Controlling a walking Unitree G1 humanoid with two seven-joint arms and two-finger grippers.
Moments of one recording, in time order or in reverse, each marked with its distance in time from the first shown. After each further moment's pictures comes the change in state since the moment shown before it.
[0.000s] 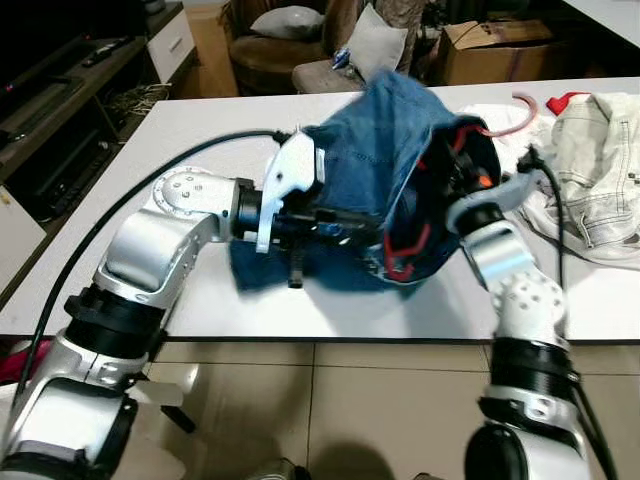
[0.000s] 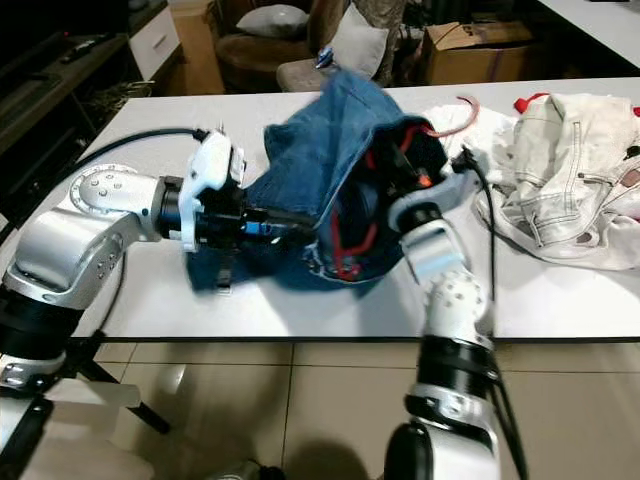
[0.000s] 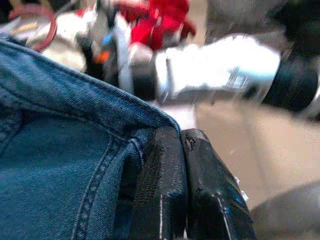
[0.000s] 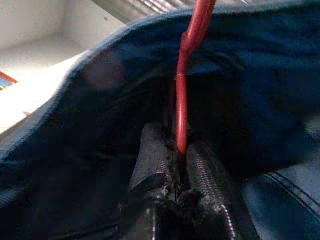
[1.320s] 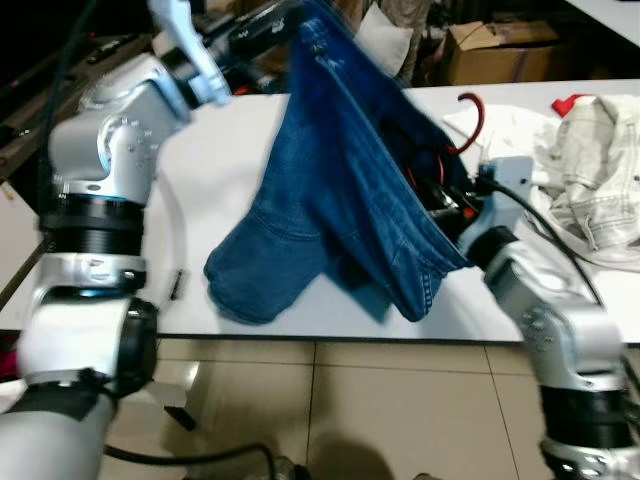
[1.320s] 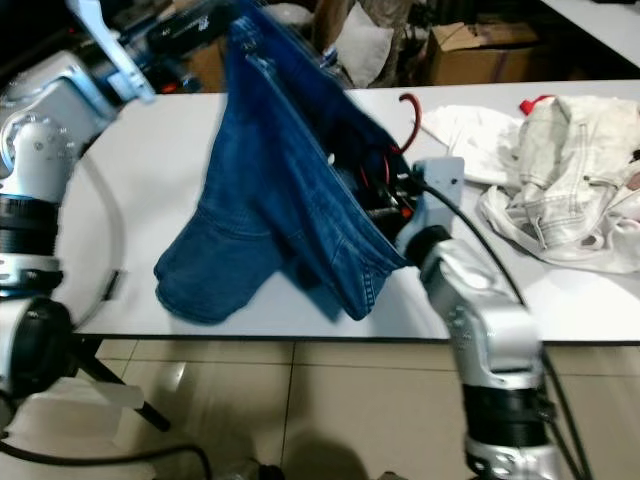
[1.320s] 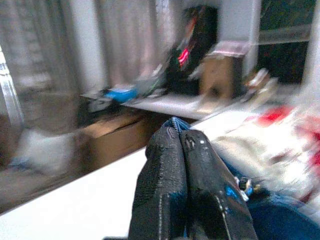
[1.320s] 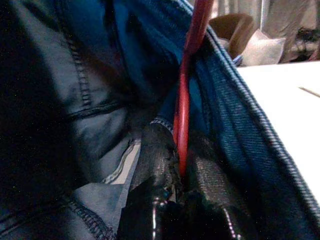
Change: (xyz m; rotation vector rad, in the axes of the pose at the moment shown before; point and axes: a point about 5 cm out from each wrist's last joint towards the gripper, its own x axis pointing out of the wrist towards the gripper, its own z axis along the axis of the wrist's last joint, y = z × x) left arm -0.074 0.091 0.055 -0.050 -0.263 0.768; right arm -0.044 0.005 0.010 -0.795 0.295 0.004
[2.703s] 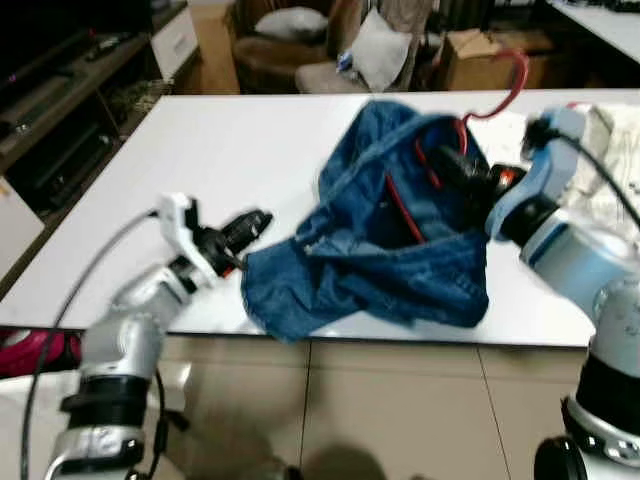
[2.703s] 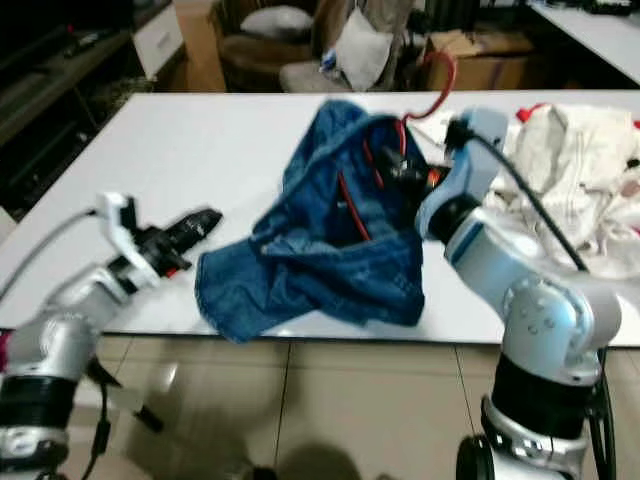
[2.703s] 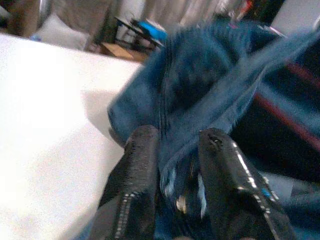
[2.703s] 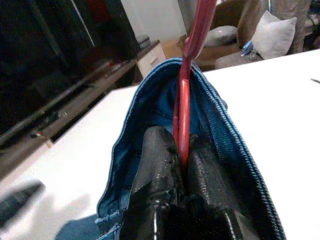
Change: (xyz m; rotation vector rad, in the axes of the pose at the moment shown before) left arm -0.110 -0.038 -0.160 -0.426 0.126 0.217; right arm -0.017 0.010 0.048 0.175 0.039 -0.017
